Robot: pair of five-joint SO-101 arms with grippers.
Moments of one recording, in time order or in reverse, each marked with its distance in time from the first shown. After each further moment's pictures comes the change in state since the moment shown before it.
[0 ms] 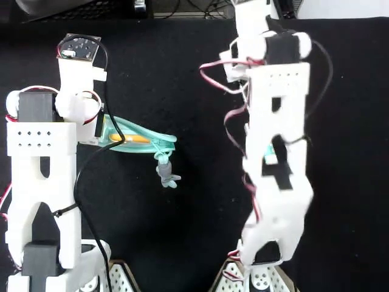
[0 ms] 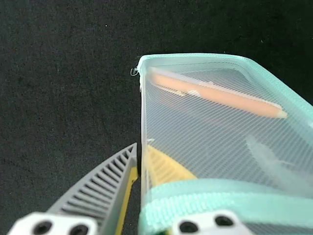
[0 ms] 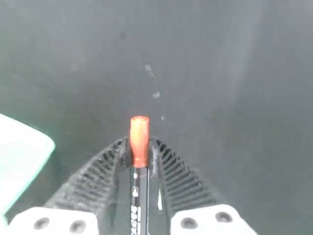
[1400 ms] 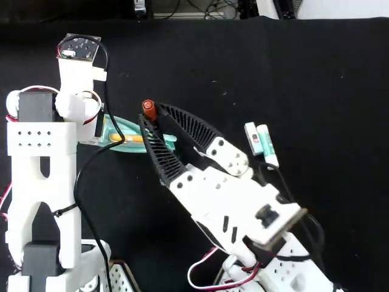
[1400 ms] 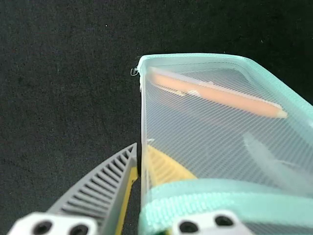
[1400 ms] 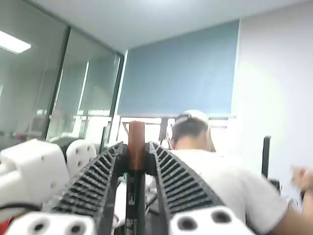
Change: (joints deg) left arm 0.0 0.0 0.0 0.0 0.0; right arm -38.7 -97.9 122.5 -114.3 -5.9
